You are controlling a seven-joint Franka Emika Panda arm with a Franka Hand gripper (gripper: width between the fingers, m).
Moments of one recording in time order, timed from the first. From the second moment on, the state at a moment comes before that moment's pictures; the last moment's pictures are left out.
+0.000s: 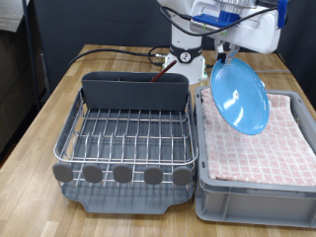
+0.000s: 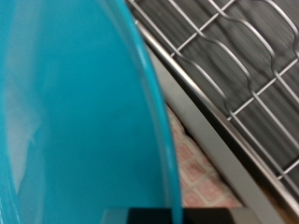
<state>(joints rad) 0.51 -0.23 -0.33 -2.40 -0.30 2.30 1.77</state>
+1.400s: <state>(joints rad) 0.41 -0.27 -0.41 -2.31 -0.69 1.96 1.27</state>
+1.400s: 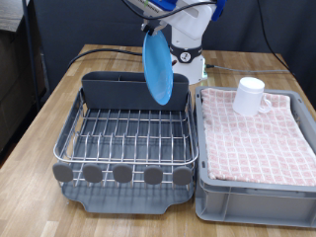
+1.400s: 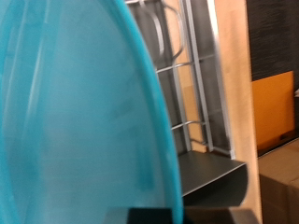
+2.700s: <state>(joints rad) 0.37 -0.15 -0.54 -2.23 -1.04 2.18 1.04</state>
